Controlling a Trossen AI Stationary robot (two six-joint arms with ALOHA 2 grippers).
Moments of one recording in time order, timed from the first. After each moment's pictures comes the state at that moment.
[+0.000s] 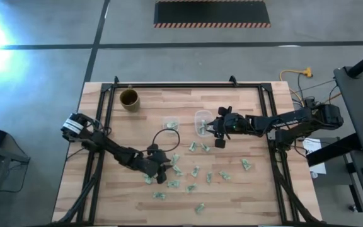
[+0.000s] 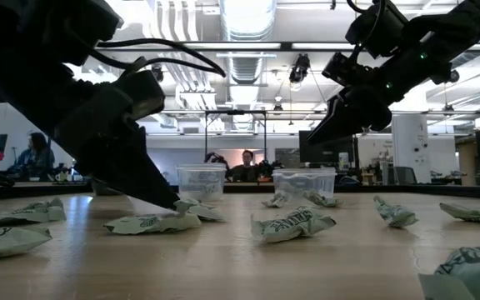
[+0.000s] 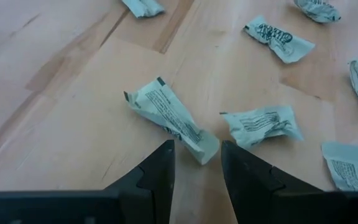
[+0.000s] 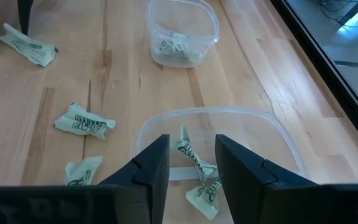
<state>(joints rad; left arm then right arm) -0.42 1.73 0.61 0.39 -0.45 -0.64 -0.11 1.33 0.51 0.22 0.15 -0.14</state>
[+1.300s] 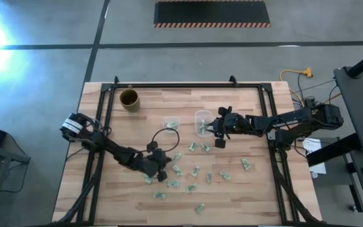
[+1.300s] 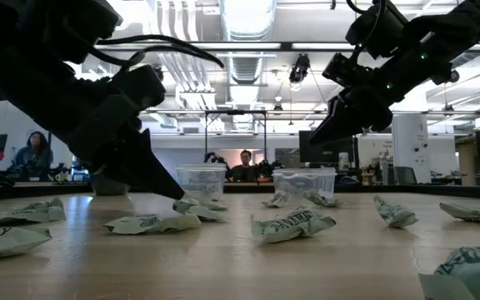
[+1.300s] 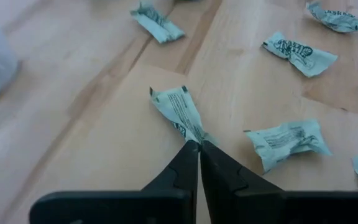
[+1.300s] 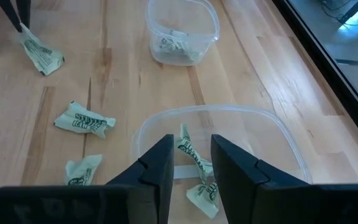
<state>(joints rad) -0.43 1.72 0.61 0.39 -0.56 -0.57 -0.11 1.33 0.51 0.21 0.15 -0.13</state>
